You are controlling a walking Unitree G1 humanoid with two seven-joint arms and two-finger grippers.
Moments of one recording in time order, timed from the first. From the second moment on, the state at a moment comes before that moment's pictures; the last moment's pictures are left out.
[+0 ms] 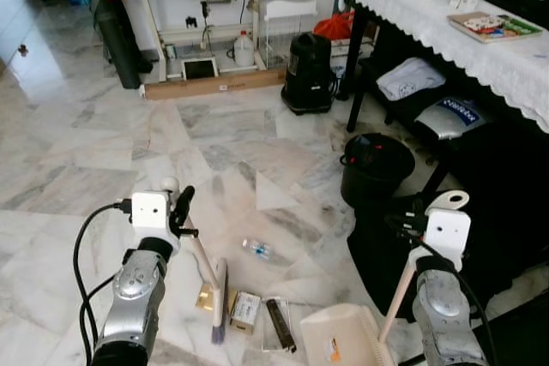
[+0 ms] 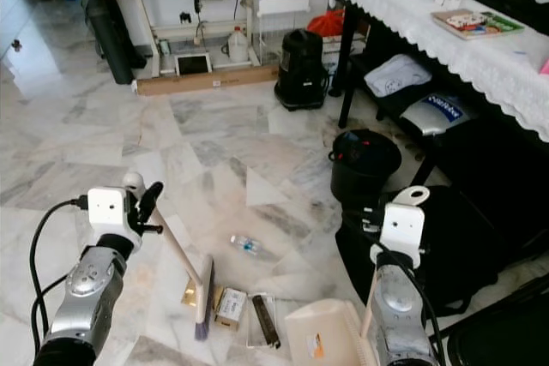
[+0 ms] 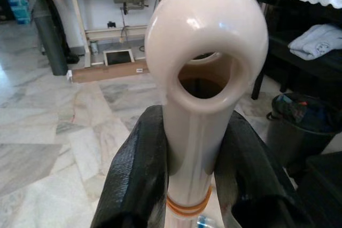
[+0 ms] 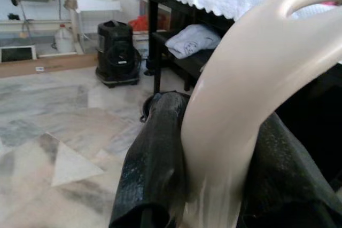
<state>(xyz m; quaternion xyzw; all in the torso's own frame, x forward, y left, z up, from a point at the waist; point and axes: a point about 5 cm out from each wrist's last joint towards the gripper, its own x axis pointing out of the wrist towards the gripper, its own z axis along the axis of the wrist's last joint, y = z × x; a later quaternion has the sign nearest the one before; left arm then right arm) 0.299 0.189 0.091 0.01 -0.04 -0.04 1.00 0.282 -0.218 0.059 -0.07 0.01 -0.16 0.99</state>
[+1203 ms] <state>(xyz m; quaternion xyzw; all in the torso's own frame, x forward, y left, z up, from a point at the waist) 0.296 0.181 0.086 0.01 -0.01 -0.09 1.00 0.280 -0.217 0.037 -0.03 0.17 -0.12 0.98</state>
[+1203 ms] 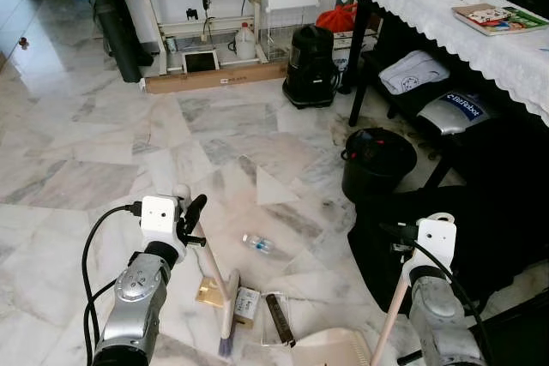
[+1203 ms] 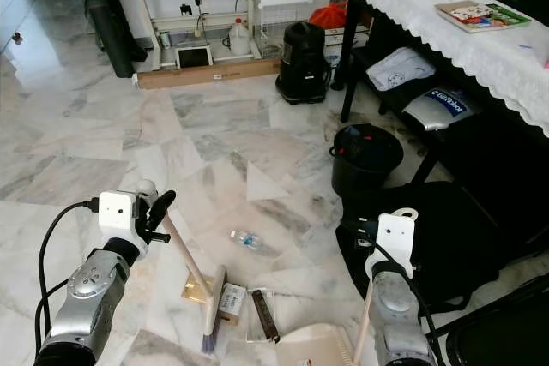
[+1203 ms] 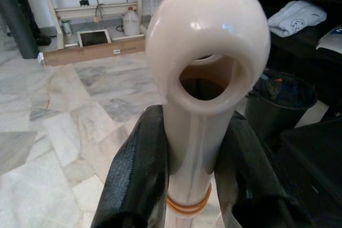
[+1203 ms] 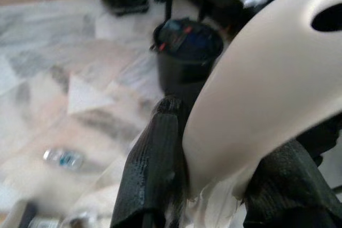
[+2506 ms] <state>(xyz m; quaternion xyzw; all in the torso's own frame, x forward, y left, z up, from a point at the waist) 0.300 0.175 0.088 0.00 -0.01 -0.10 0.99 0.280 -0.232 0.070 -0.06 0.11 -0.18 0.98</state>
